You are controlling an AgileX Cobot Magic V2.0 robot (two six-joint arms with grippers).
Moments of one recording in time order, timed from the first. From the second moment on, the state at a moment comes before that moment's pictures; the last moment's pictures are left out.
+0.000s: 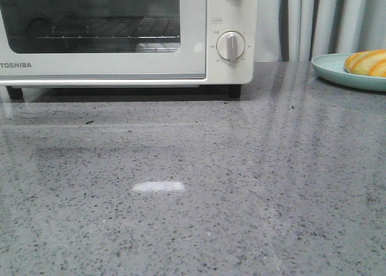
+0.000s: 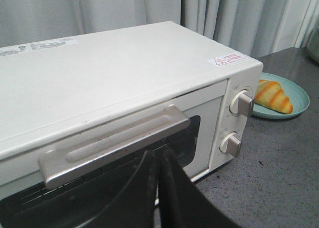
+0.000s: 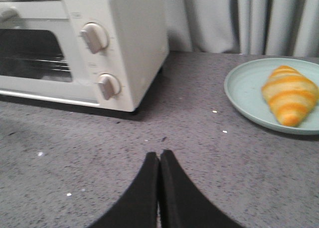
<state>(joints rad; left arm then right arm) -0.28 1.00 -0.93 -0.95 0.43 1.05 0.45 0.43 -0.53 -0.27 0.42 0.34</state>
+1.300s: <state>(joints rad) -0.30 1.25 -1.01 -0.95 0.27 1.12 0.56 0.53 -0.59 -0.28 0.41 0.33</state>
